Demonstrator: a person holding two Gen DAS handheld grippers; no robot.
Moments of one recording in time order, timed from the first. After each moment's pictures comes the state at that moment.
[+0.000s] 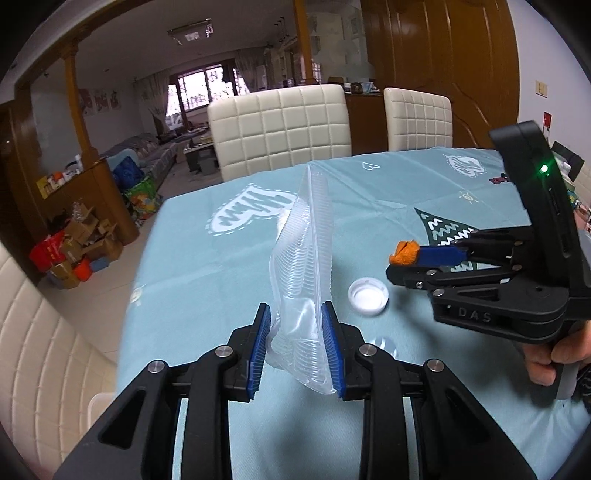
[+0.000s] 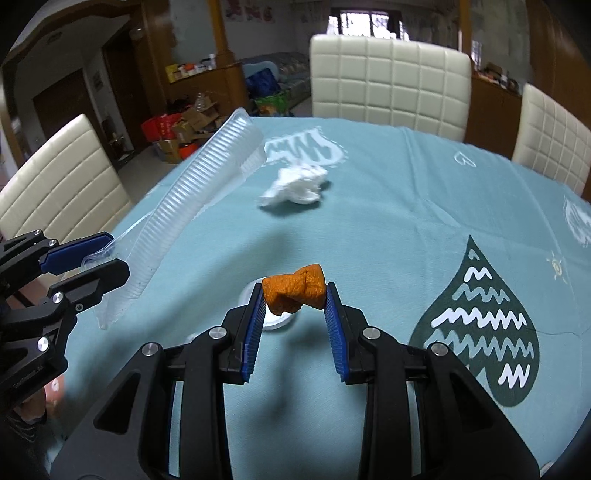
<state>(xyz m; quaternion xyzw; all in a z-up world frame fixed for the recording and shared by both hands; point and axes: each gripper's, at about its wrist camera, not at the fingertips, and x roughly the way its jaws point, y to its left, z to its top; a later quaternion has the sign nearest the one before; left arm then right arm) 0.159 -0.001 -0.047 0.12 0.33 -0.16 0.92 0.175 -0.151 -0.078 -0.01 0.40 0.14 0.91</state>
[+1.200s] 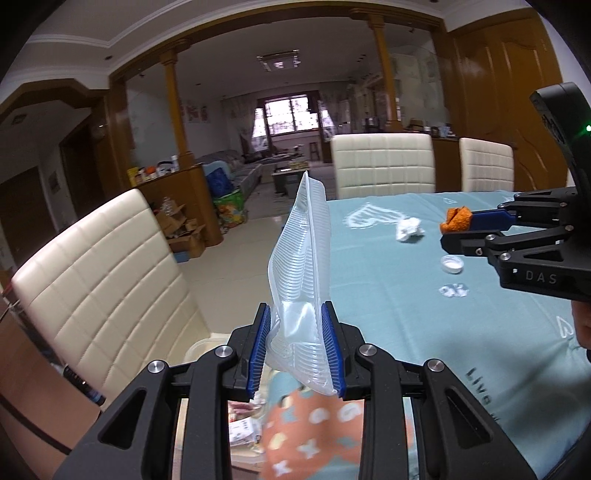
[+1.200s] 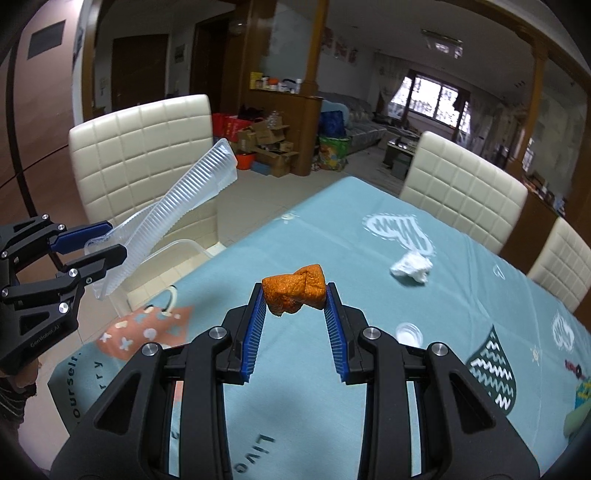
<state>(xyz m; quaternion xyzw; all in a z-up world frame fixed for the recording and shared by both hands) 0.024 0.150 -0.016 0.08 0.25 -0.01 0.96 0.067 0.002 0.000 -0.15 0.30 0.22 0.91</state>
